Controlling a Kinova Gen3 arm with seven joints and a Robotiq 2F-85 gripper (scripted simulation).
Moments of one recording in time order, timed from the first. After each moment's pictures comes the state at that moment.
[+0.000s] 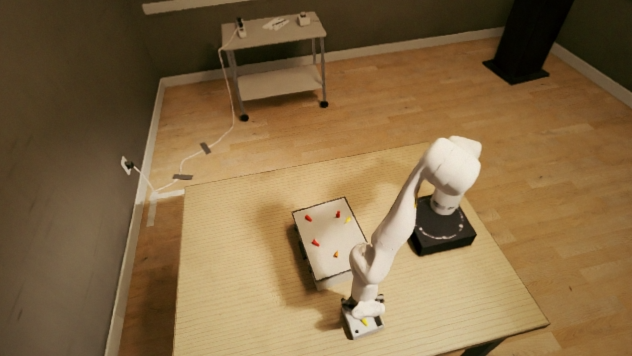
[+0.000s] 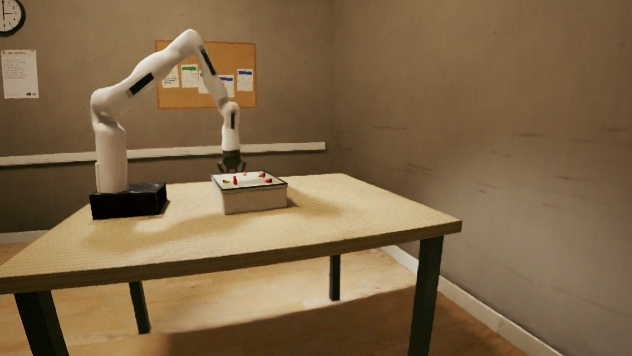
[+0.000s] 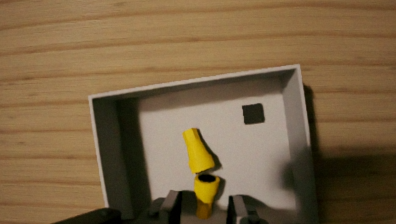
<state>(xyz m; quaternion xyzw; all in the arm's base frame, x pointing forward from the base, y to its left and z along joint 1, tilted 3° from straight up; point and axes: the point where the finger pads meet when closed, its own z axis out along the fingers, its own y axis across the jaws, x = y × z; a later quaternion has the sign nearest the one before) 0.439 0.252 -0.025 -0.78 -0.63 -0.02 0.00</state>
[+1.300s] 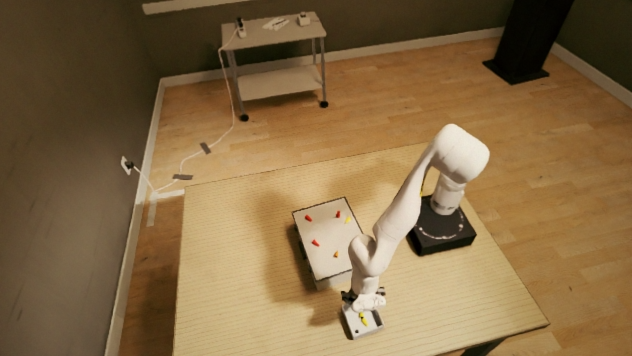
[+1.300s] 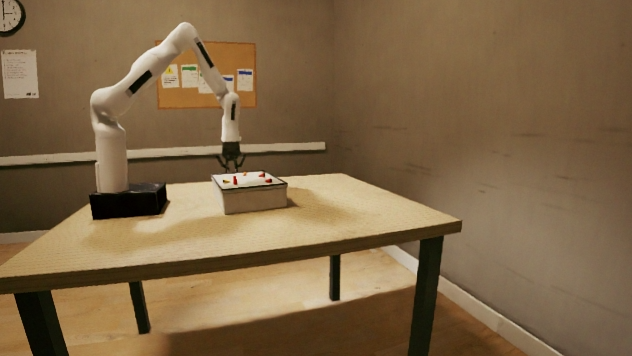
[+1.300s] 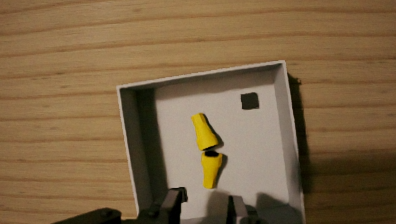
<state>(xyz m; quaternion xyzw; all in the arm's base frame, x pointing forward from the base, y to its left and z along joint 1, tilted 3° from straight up) 0.434 0.244 0.012 -0.78 -0.63 -0.02 0.00</state>
